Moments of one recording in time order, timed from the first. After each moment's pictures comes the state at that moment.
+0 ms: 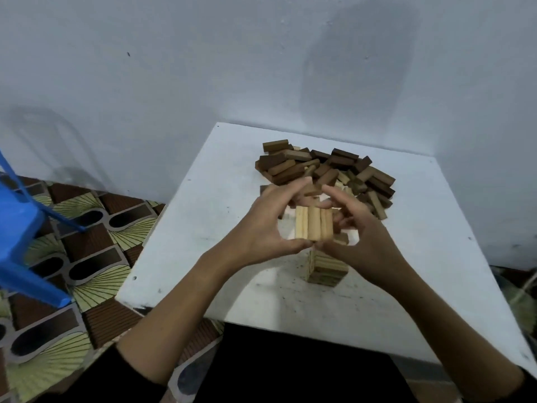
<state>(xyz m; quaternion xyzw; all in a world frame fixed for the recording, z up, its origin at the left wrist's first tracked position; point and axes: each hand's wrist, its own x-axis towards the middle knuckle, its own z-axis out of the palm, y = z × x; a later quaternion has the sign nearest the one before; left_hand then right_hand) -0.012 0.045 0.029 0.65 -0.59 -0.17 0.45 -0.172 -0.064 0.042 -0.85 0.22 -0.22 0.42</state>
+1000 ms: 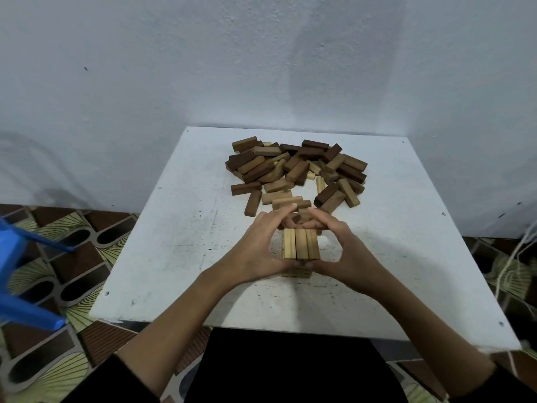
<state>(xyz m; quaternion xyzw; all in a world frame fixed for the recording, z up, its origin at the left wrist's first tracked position) -0.052 0.018 -0.009 0.67 -0.60 -0.24 0.37 -0.221 -0.092 -0.015 -0.86 0.26 -0.15 0.40</state>
